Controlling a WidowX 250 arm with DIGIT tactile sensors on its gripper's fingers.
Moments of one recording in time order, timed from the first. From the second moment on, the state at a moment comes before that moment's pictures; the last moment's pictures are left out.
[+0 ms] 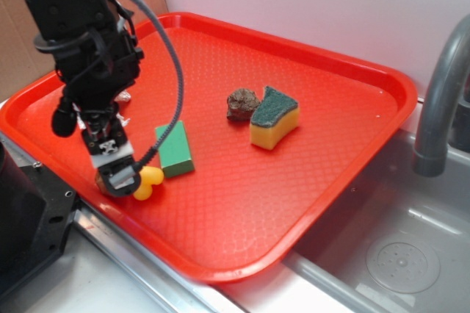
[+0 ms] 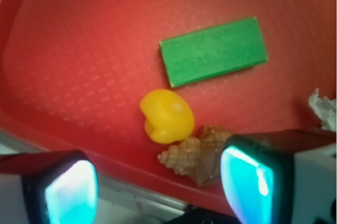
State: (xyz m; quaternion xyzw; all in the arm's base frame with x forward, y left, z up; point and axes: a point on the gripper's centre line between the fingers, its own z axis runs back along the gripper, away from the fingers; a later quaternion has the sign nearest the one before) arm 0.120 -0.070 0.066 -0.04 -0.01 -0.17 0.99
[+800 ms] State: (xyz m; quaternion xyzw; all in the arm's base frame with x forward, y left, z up) arm 0.134 -0.088 0.018 -0.05 0.05 -0.19 0.98
